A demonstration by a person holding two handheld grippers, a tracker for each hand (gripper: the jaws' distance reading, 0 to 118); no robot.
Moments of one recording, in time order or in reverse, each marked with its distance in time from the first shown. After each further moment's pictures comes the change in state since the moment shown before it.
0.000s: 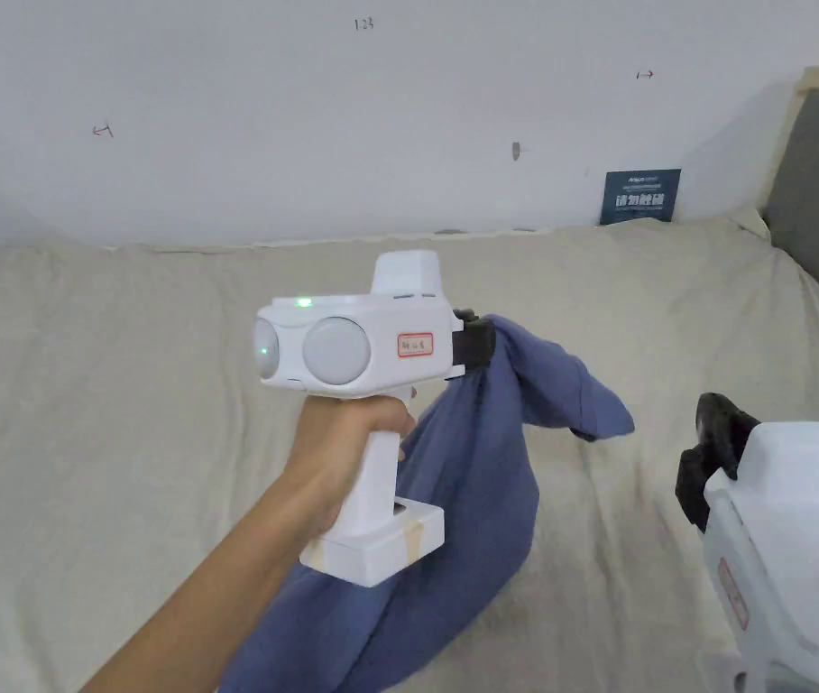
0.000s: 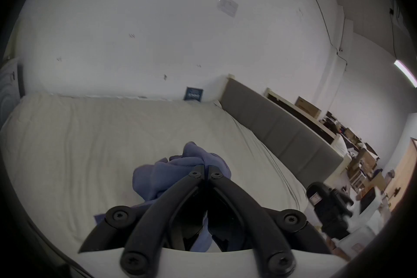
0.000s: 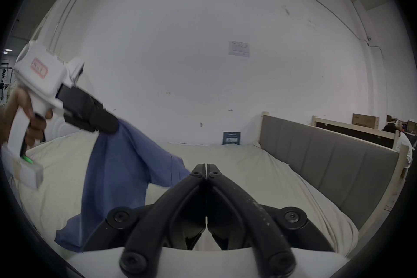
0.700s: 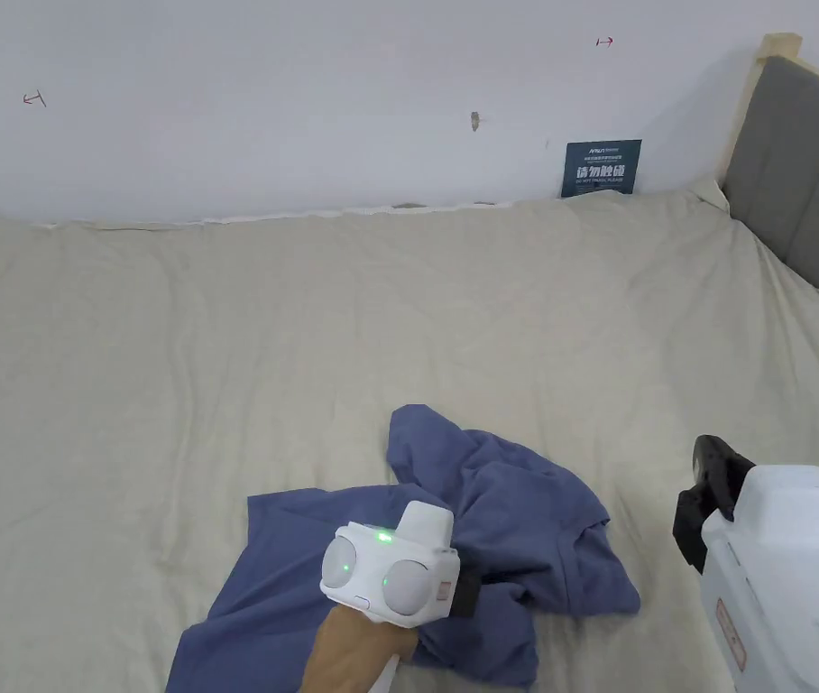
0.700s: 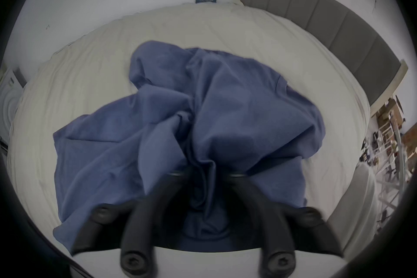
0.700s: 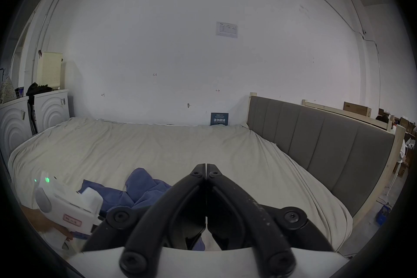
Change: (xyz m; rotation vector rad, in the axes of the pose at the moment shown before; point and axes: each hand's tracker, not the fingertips) left arm -0.024 -0.206 -0.112 -0.455 0.232 -0.111; right arm 0.023 -0.037 -0.004 -0.111 -0.042 -0.006
